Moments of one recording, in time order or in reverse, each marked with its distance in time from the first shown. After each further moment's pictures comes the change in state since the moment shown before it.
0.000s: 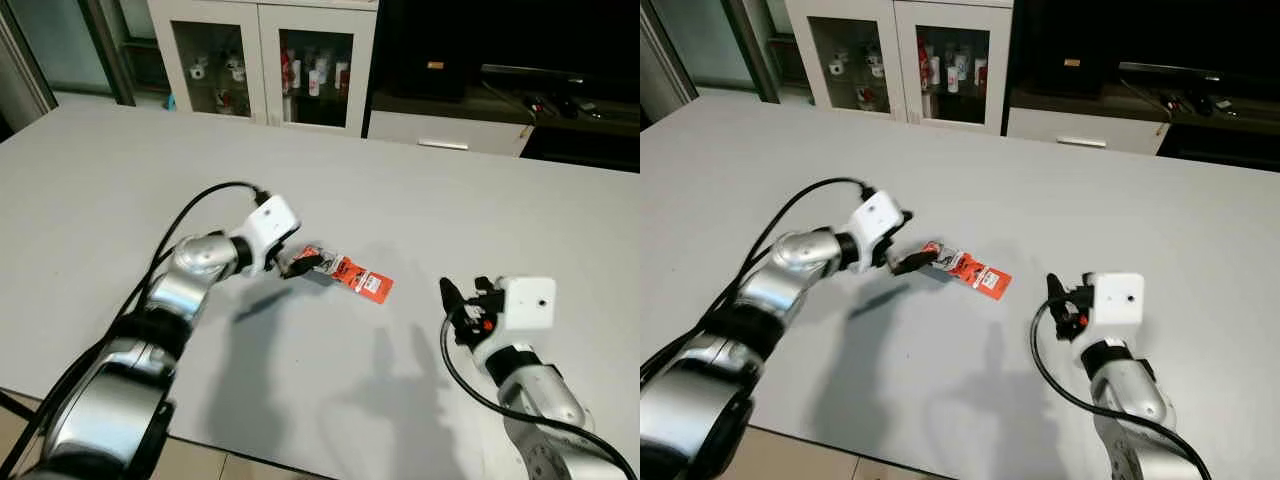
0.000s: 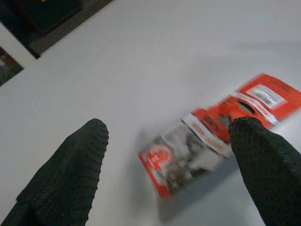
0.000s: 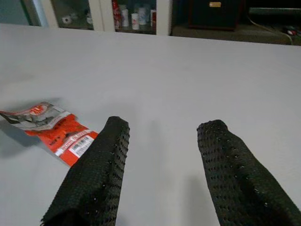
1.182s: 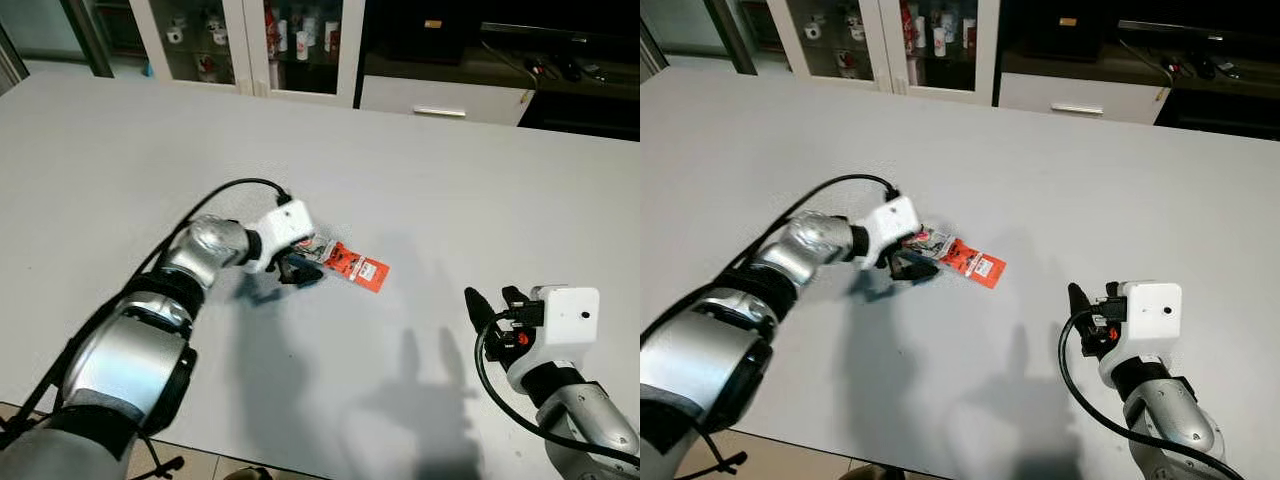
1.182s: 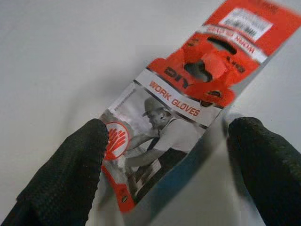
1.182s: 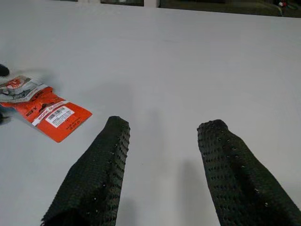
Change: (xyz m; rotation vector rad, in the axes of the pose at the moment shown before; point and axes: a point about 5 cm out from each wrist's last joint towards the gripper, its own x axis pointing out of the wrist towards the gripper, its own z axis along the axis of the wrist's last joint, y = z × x) left arm 0.010 0.000 -0.002 0.163 0.206 -0.181; right arm -0.028 -0.014 0.018 -0.021 0.015 0.001
